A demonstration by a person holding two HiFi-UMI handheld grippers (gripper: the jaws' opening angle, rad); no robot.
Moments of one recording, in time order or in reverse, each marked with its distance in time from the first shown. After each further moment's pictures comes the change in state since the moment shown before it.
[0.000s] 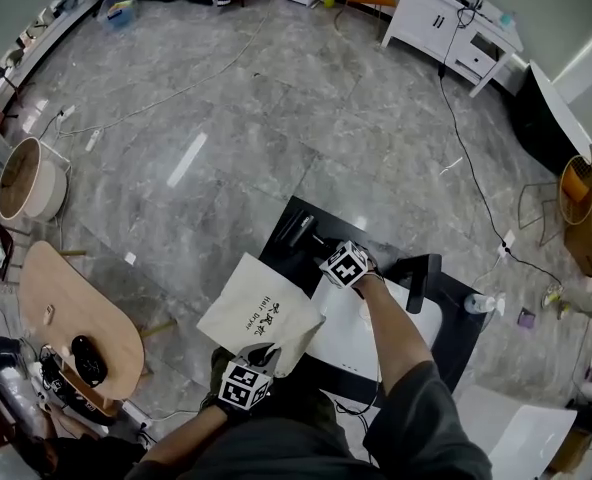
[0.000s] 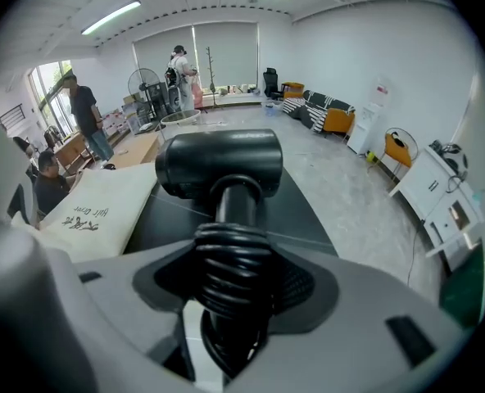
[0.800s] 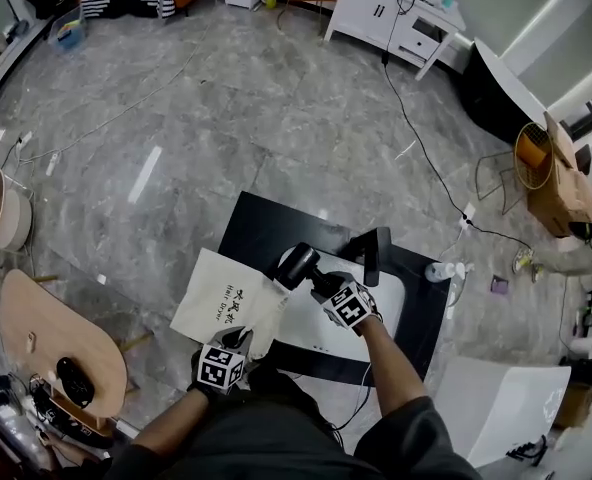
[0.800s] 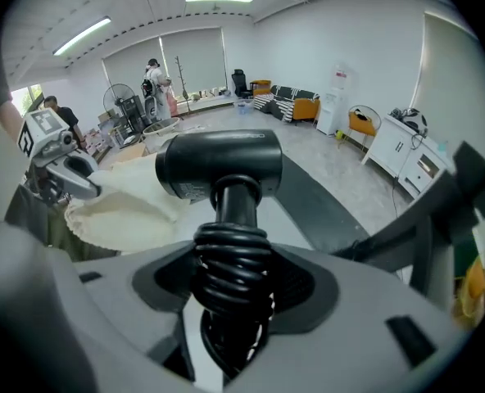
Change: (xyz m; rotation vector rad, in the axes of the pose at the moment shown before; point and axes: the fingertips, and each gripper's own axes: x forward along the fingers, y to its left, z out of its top) left arm 0.014 -0.001 0.010 0.046 0.022 -0.030; right arm -0.114 0.062 -0.133 0.235 -0.002 -0.070
